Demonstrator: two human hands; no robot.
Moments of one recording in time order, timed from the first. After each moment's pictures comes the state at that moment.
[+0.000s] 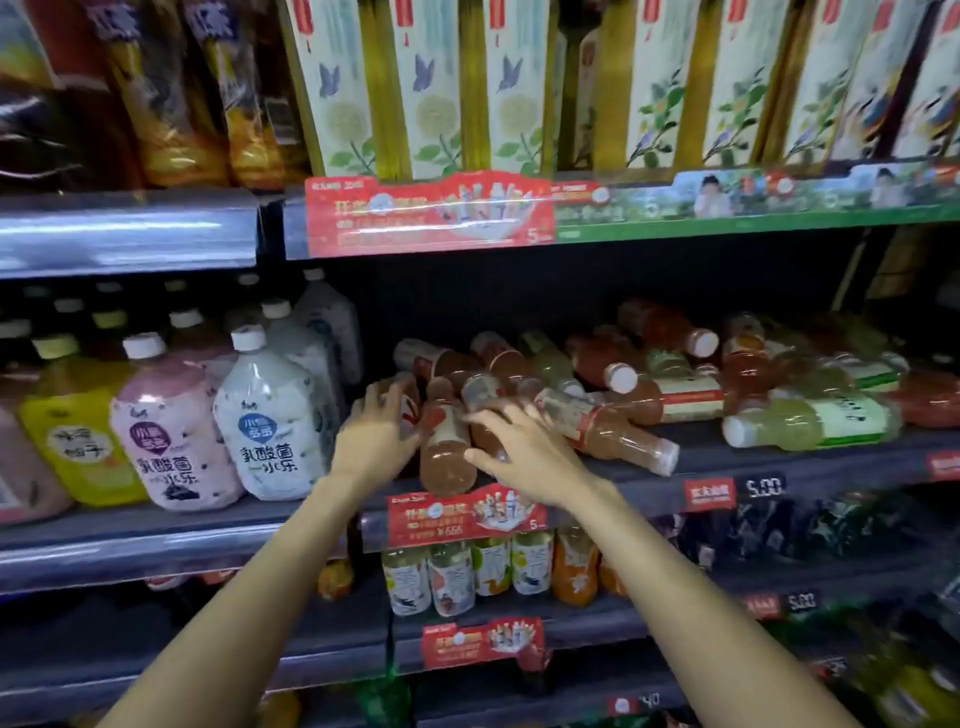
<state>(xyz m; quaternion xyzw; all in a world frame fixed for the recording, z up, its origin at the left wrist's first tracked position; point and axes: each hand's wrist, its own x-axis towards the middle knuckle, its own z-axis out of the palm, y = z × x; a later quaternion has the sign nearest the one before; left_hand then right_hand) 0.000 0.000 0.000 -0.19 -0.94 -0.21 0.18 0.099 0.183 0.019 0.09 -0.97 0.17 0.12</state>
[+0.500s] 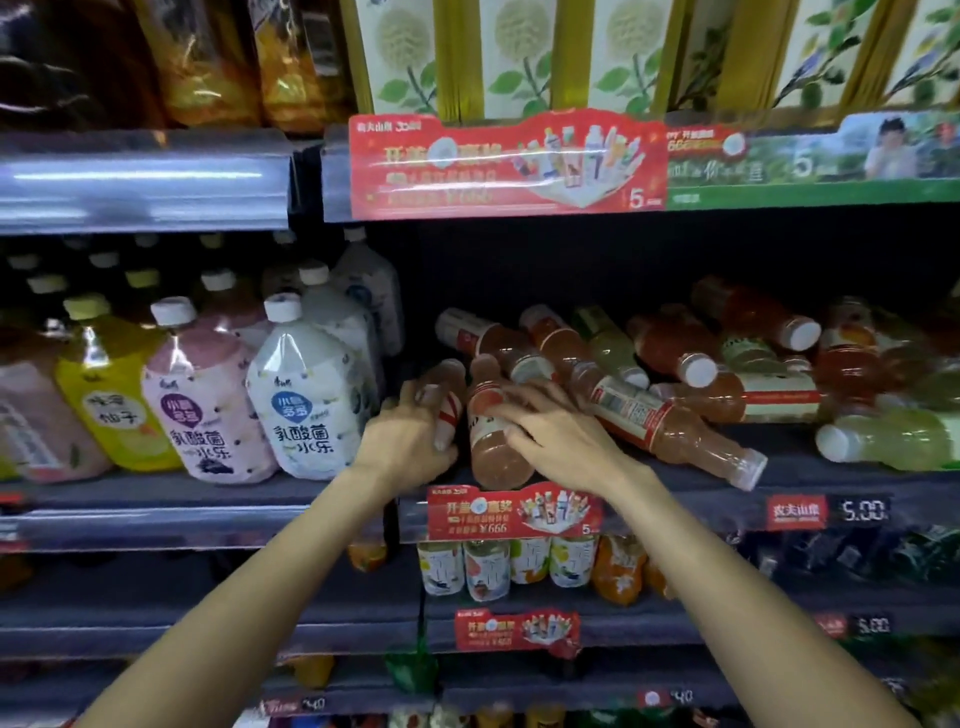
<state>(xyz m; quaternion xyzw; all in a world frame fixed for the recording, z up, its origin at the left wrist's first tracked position) -0.005 -0.014 -0.005 -0.18 -0.98 -0.06 0.07 0.051 0.177 0.005 0.14 -0.98 0.12 0.09</state>
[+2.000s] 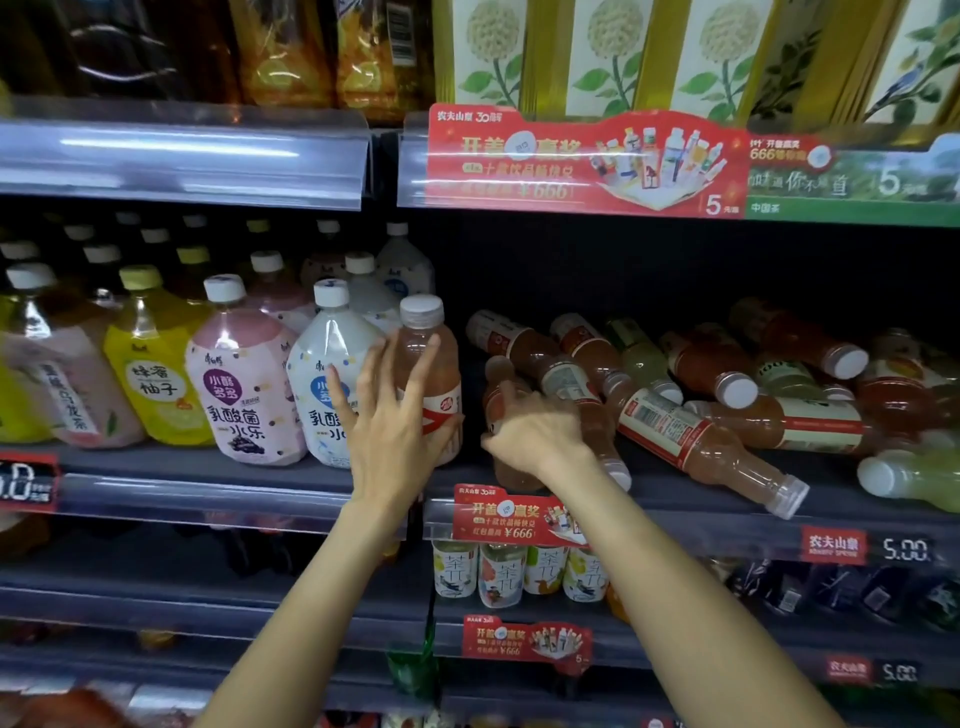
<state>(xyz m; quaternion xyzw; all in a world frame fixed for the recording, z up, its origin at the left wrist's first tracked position) 0.009 -0.045 -0.022 -0.11 -0.86 -0.11 0.48 0.022 0.107 0.023 -0.01 -1.00 0.00 0.01</state>
